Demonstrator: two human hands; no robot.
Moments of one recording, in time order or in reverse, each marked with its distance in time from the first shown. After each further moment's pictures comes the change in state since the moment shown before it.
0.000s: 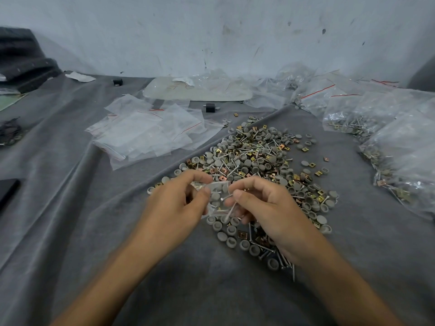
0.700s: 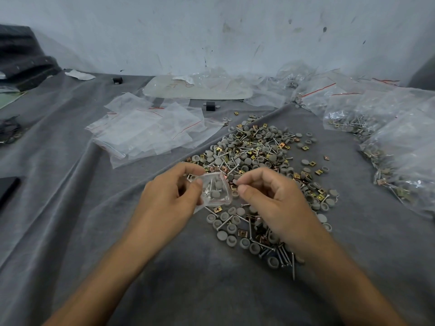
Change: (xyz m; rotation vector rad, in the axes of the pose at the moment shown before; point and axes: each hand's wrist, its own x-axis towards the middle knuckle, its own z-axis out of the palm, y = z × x) left_hand 0.004 -0.002 -0.006 0.022 0.076 -0.002; right_hand -0.001 -0.004 -0.010 -0.227 0.088 -0.202
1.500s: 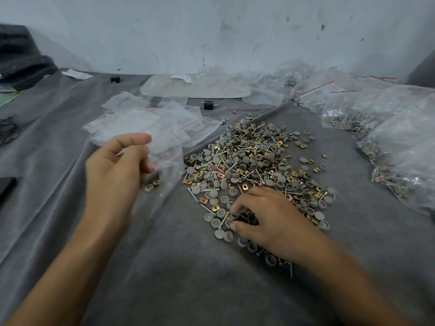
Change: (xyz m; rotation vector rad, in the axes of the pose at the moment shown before) left_hand 0.020 0.003 -0.038 -0.610 0.429 -0.170; right_hand -0.003 0.010 -0.004 -0.776 -0.326 -0.049
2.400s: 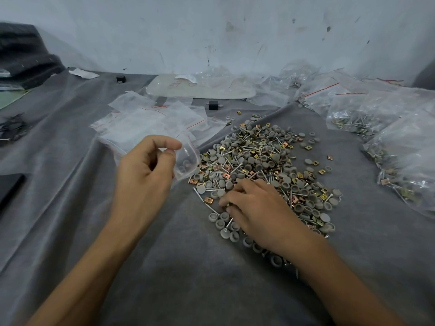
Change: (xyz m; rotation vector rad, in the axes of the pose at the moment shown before) left_hand -0.013 -0.002 0.012 0.297 -0.168 0.245; right_hand 0.023 -0.012 0.015 -0.149 0.062 -0.054
